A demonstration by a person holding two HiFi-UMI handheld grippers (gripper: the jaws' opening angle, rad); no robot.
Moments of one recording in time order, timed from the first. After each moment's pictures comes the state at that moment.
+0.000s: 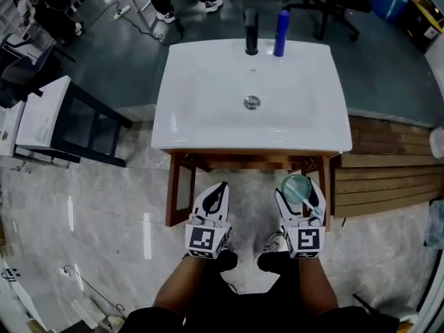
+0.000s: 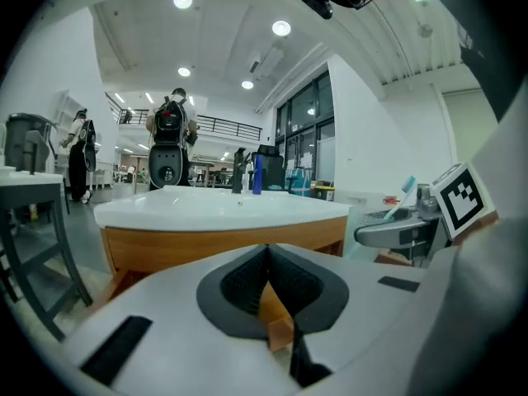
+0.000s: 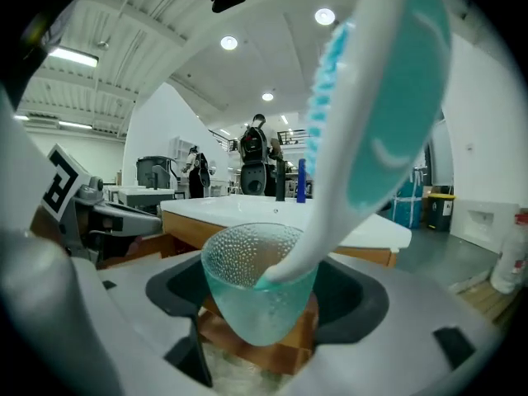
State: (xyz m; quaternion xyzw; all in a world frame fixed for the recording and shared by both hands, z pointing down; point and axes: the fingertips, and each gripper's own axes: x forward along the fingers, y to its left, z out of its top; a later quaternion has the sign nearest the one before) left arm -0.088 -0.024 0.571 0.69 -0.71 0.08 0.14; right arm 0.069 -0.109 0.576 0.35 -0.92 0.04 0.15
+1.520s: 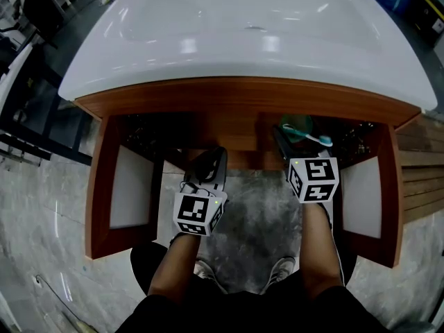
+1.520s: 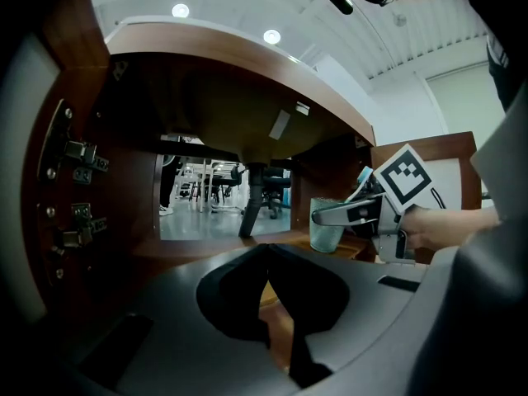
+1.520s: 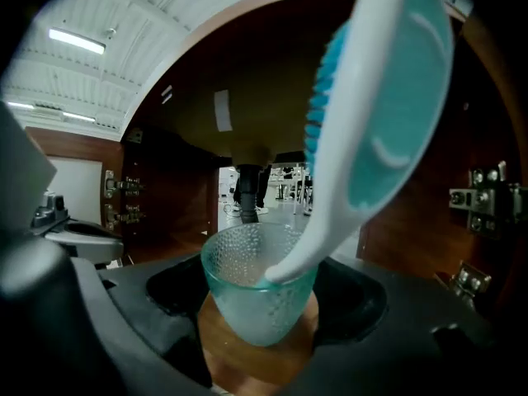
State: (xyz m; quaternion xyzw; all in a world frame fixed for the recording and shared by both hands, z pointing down) left arm -0.133 -0.100 0.855 0.70 -0.70 0.06 0.08; right arm -0.022 -0.240 0.842 0.34 -0.93 0.02 0.13
